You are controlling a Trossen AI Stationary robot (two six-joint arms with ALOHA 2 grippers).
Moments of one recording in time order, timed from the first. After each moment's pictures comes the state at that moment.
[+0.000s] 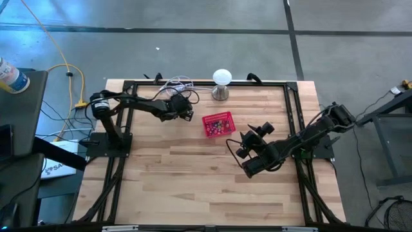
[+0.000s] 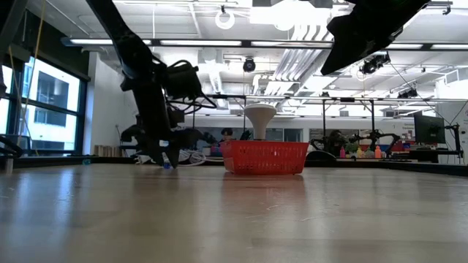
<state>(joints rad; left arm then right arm) 0.41 1.74 0.86 -0.22 -0.50 -0.73 0.46 1.55 1.08 -1.05 1.12 1.04</state>
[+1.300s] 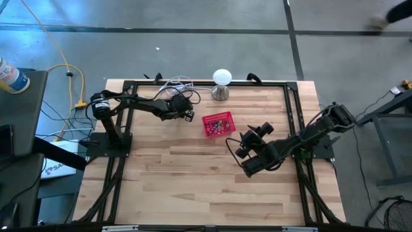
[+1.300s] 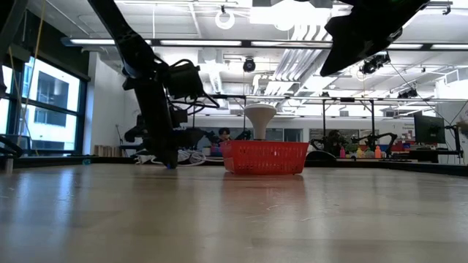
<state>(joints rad) 0.39 1.74 0.86 -0.25 -0.43 -0.71 0.45 1.55 1.08 -1.03 1.10 1.05</state>
